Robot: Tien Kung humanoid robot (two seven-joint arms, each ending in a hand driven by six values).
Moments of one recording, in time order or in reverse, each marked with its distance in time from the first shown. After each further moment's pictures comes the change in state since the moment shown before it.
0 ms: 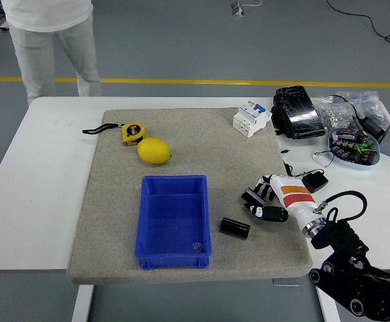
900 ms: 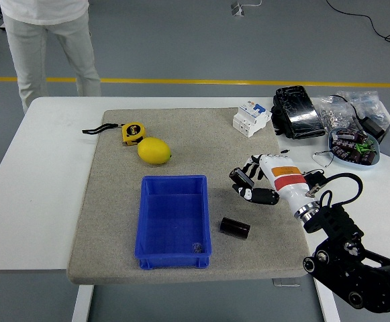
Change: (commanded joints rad) left arm -0.009 0.004 0.010 0.002 -0.015 0.002 -0.006; right arm 0.029 -0.014 0.049 0.175 -0.116 0.003 -0.039
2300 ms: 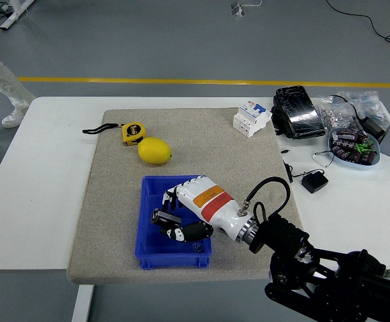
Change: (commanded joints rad) left arm 0.010 0.007 -0.014 0.002 0.025 0.003 0.008; right arm 0.124 0.061 -0.290 0.185 -0.006 0.107 -0.019
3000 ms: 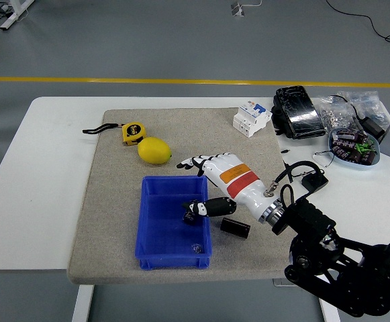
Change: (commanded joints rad) left arm -0.006 -0.002 0.010 0.002 -0.019 0.004 -0.007; right arm -0.056 -0.134 0.168 0.077 -0.036 -0.009 -0.002
